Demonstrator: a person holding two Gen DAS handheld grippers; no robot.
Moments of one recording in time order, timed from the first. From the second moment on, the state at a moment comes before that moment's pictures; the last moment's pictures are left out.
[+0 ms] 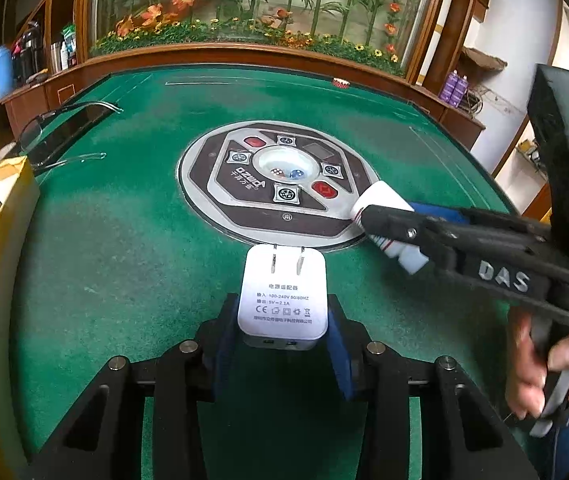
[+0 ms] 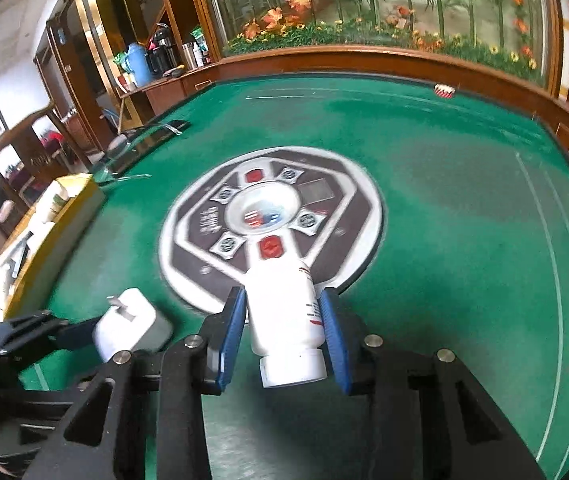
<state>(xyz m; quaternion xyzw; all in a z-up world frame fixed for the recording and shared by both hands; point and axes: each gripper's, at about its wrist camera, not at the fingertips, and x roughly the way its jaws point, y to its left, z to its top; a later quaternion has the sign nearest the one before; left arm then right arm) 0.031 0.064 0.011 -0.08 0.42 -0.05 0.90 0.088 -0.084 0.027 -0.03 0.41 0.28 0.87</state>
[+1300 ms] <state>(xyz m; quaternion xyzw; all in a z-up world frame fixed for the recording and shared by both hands) -0.014 0.066 0.039 -0.09 0.40 -0.01 0.91 0.072 -0.095 0.046 0.04 0.40 0.28 0.87</state>
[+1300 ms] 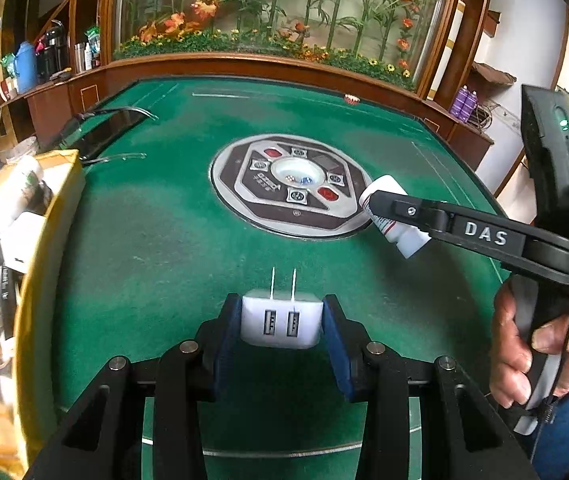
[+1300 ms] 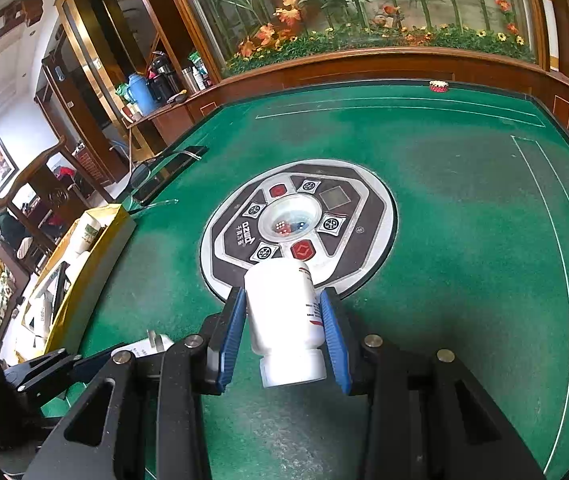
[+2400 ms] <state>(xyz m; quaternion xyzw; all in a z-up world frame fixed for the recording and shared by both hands) -0.032 0.072 0.031 -0.09 0.45 -0.07 0.89 0.076 -0.104 0.041 0.08 0.42 0.28 0.86</state>
